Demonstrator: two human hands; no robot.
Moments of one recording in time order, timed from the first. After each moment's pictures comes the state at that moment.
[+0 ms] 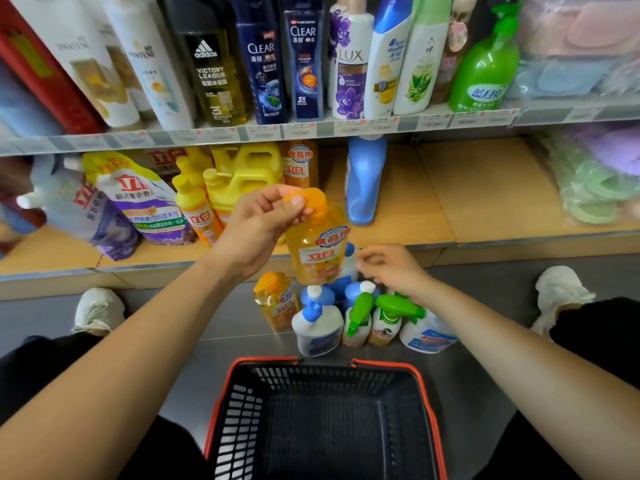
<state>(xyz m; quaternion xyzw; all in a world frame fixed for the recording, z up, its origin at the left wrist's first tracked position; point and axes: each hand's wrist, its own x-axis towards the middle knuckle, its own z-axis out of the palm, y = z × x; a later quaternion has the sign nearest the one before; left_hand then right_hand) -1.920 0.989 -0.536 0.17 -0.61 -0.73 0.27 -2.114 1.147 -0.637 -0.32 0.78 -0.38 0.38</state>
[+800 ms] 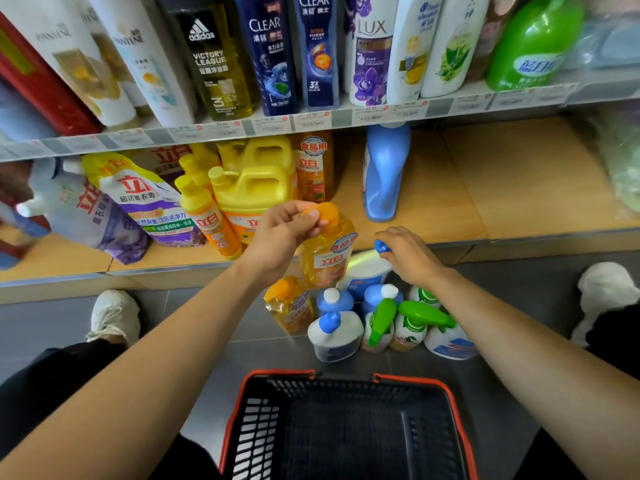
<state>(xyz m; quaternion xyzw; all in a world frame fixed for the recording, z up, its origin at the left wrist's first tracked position) -1.948 0.956 -0.597 0.29 -0.60 -0.71 0.23 -2.164 1.096 -0.695 -0.55 0.80 -0.17 0.15</state>
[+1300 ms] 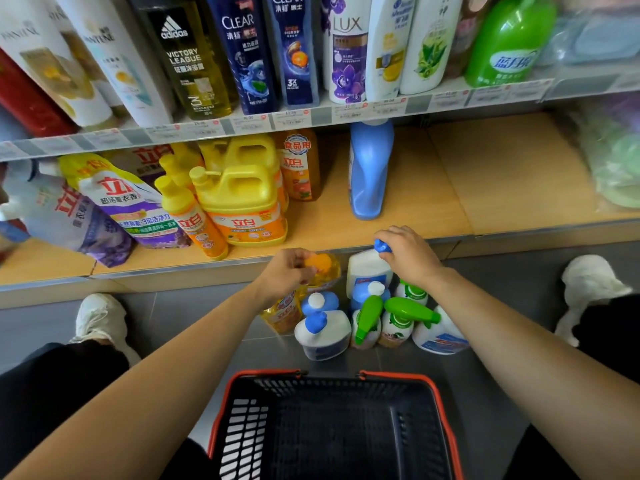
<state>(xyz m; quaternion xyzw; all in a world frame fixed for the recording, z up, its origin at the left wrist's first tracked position) -1.950 0.971 -0.669 0.38 -0.73 -0.57 0.01 -2.174 1.118 -0.693 -0.53 0.83 -0.15 0.12</state>
